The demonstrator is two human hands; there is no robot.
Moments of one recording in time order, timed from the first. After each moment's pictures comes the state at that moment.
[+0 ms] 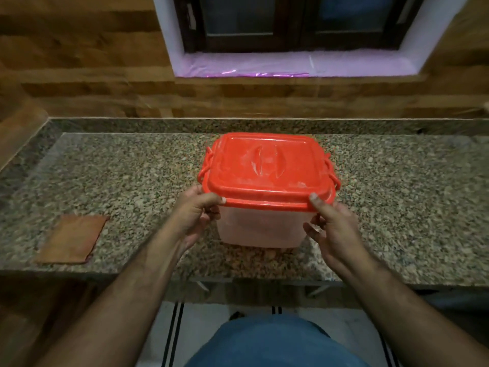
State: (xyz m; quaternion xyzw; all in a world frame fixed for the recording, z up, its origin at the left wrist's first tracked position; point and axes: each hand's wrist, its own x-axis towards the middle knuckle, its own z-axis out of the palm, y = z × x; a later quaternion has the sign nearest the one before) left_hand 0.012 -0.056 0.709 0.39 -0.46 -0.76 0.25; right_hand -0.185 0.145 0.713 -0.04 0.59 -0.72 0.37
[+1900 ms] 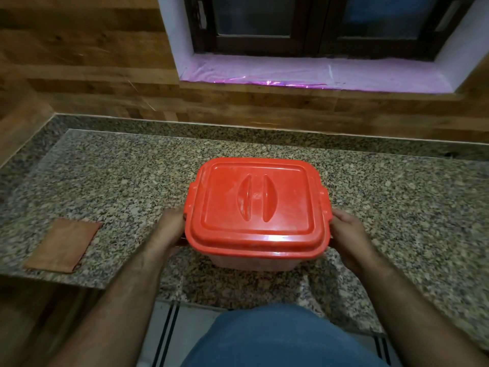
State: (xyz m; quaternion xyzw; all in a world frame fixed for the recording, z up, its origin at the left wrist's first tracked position) left_hand -0.006 -0.118 0.670 0.61 -0.51 -0.58 0.19; right_hand -0.307 0.093 0.661 -0.15 0.74 -0.53 0.37
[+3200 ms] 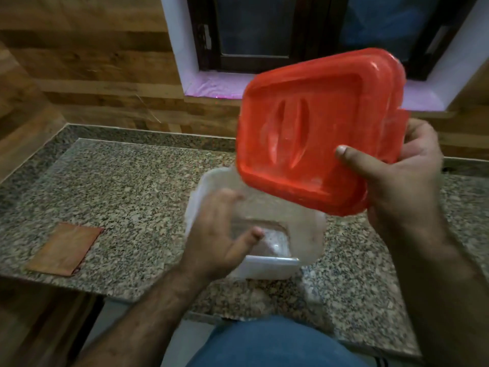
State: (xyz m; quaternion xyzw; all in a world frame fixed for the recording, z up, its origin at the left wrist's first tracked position) left_hand -0.059 -0.024 0.736 0.27 -0.87 -0.18 0.38; right_hand -0.294 0.091 0.850 -0.31 0.60 -0.73 0.12
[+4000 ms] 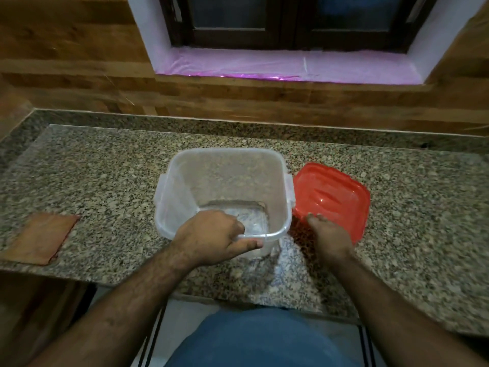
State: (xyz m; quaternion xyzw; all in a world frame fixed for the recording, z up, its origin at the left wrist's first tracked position) left_hand -0.100 -0.017 0.704 0.19 -0.98 -0.05 -0.03; right_hand -0.360 0.143 0.608 -0.51 0.85 -0.05 0.11
